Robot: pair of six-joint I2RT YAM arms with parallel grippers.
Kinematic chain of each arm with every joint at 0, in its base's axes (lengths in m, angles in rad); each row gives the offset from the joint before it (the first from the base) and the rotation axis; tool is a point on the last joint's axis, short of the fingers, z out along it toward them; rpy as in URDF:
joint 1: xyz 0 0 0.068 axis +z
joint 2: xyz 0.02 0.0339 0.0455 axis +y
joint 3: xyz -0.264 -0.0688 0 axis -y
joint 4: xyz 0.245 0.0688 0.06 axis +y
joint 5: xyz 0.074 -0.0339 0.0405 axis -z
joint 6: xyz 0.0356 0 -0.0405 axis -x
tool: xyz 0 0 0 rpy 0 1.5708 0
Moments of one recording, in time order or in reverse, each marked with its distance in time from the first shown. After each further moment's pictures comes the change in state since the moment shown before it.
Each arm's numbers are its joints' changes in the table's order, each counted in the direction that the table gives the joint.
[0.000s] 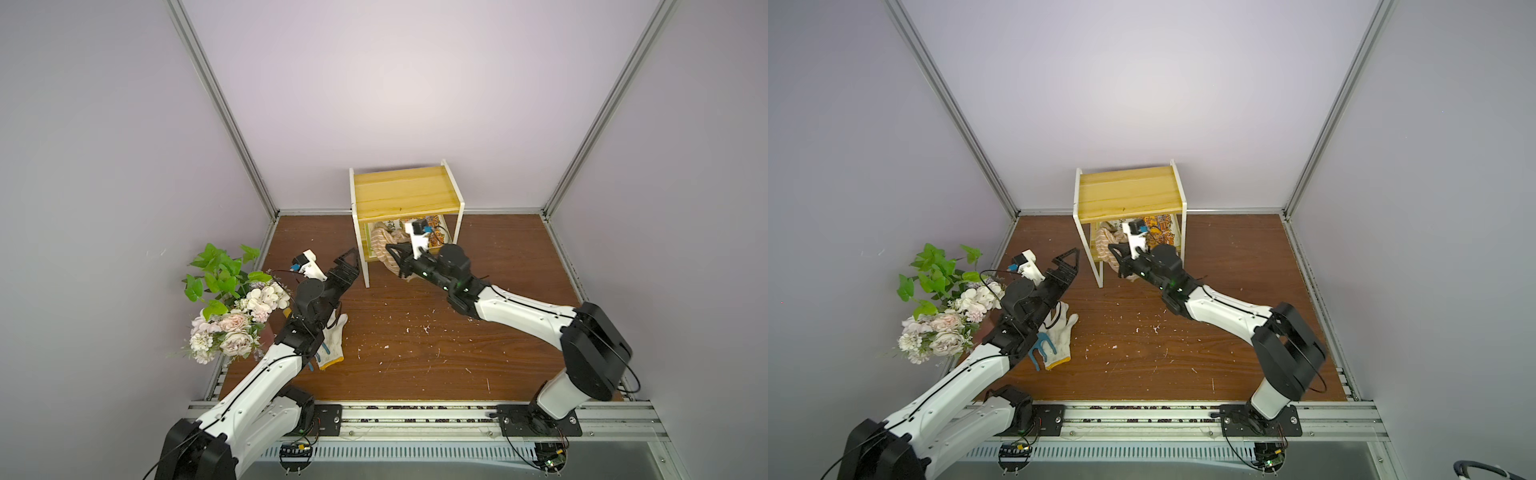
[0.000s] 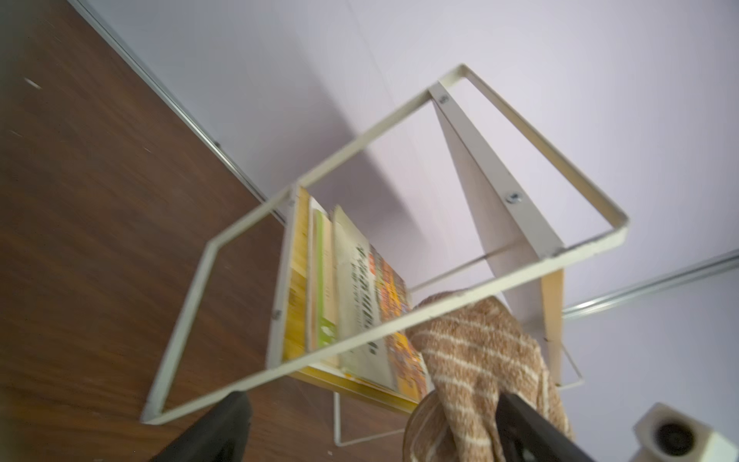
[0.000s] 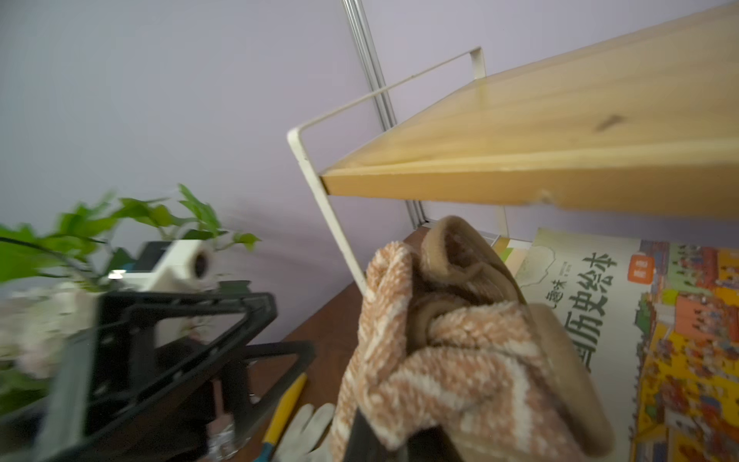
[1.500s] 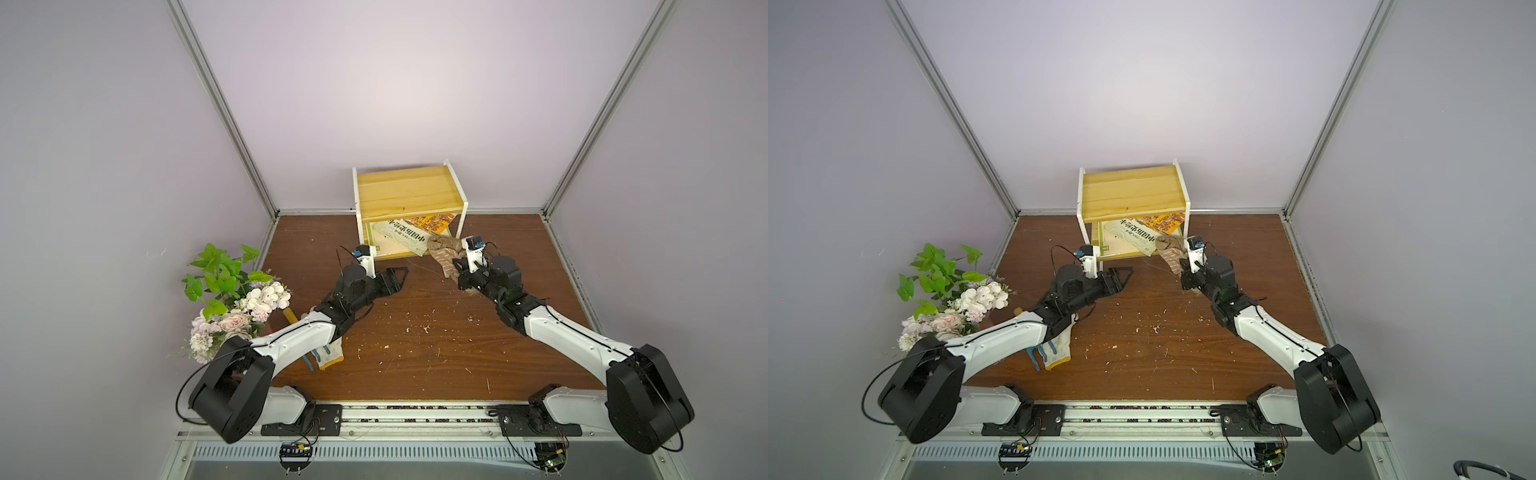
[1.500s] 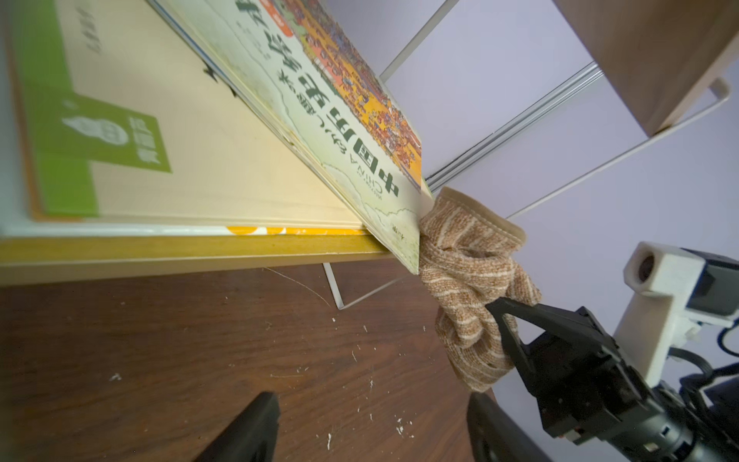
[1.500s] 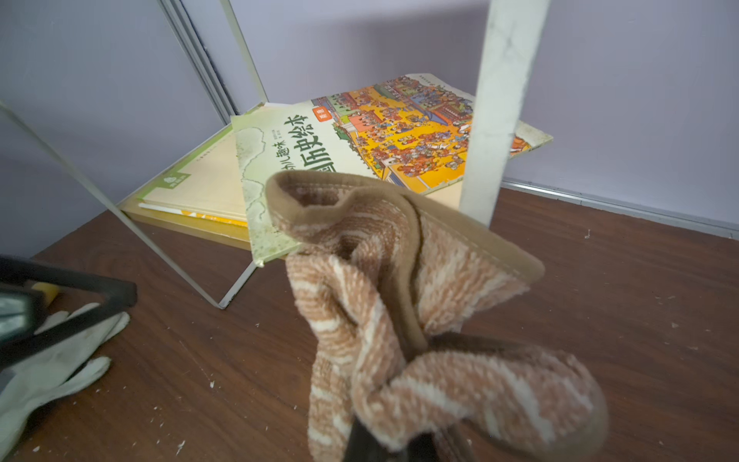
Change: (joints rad) left arm -0.211 0.504 0.169 -0.195 0.400 -0.166; right arm -0.380 -0.457 -0.535 0.157 -0.011 0.122
